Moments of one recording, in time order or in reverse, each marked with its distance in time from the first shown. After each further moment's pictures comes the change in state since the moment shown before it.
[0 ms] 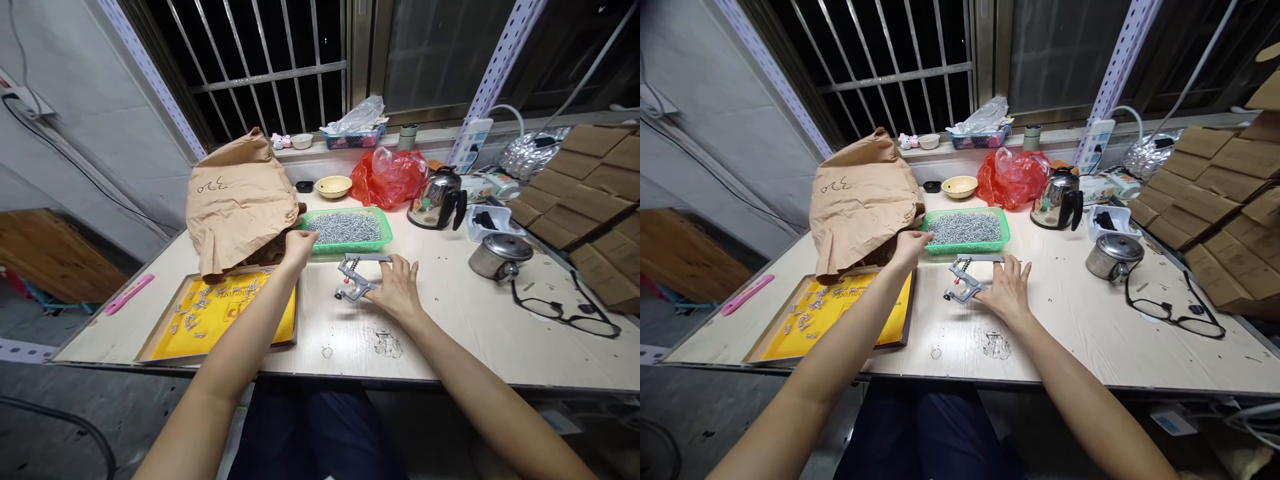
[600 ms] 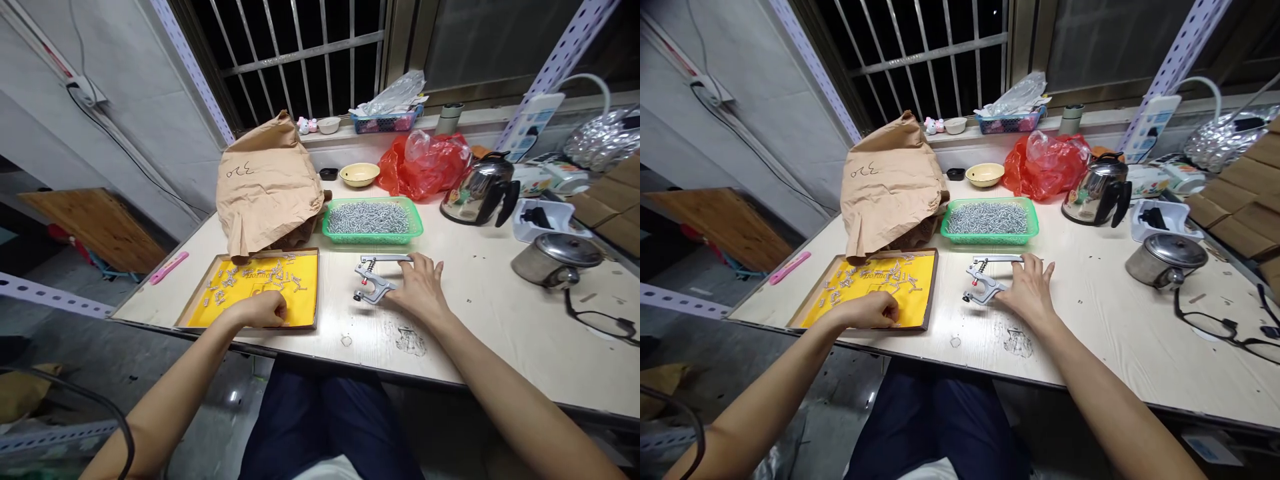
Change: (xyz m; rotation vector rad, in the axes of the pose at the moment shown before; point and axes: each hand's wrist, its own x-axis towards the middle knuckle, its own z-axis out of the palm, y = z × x) left_hand -0.086 -0.049 -0.164 0.814 -0.817 -0.084; right_hand -0.008 -0.002 0.007 0.028 -0.053 -0.113
